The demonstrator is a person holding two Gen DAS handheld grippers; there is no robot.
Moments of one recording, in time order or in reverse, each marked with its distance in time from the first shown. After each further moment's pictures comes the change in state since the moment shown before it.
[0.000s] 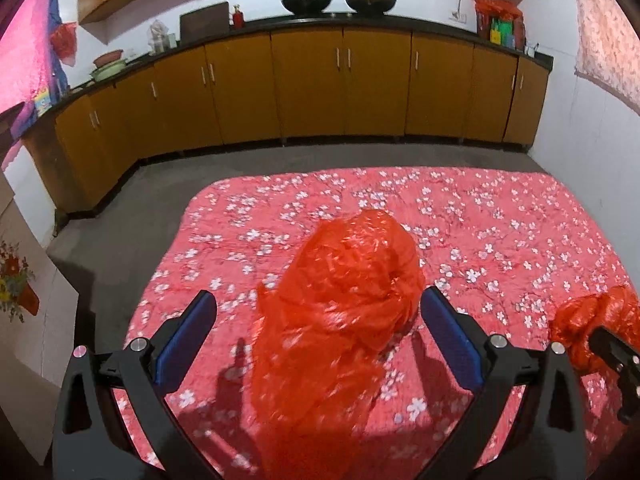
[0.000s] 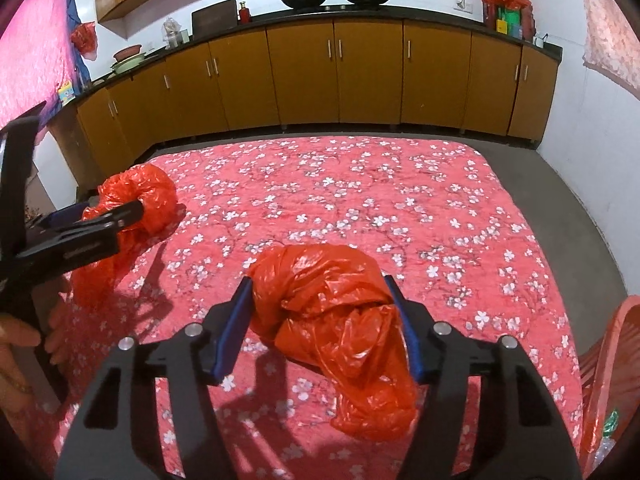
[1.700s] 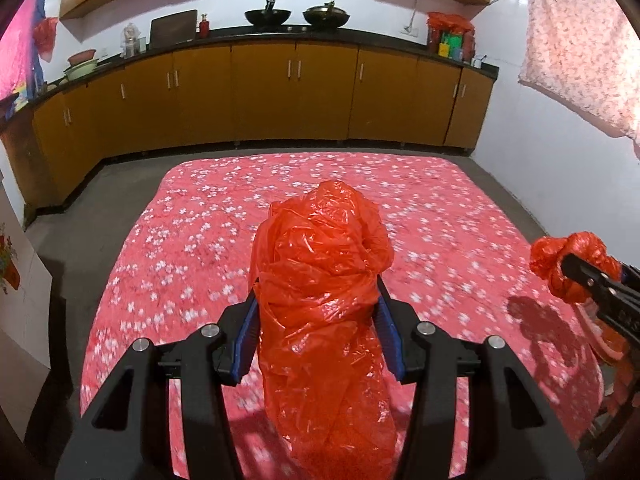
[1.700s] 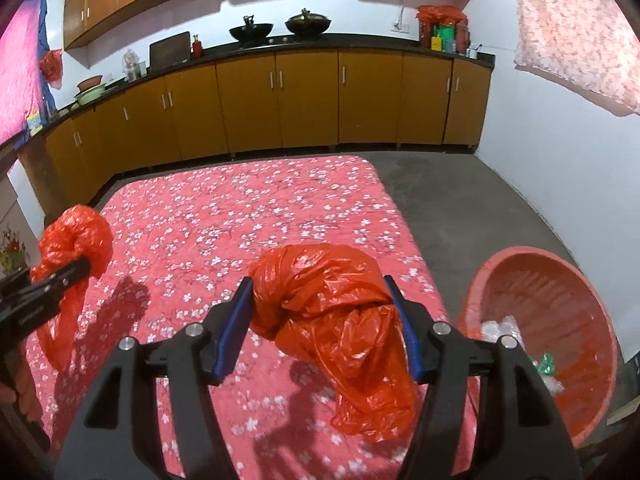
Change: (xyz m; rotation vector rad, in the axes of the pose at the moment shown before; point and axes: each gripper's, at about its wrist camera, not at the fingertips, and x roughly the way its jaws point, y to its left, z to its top) left arm -0.134 -0.051 -0.068 0.000 -0.044 -0.183; right arm -0.133 -0.052 -0.051 0.090 -0.103 -0.172
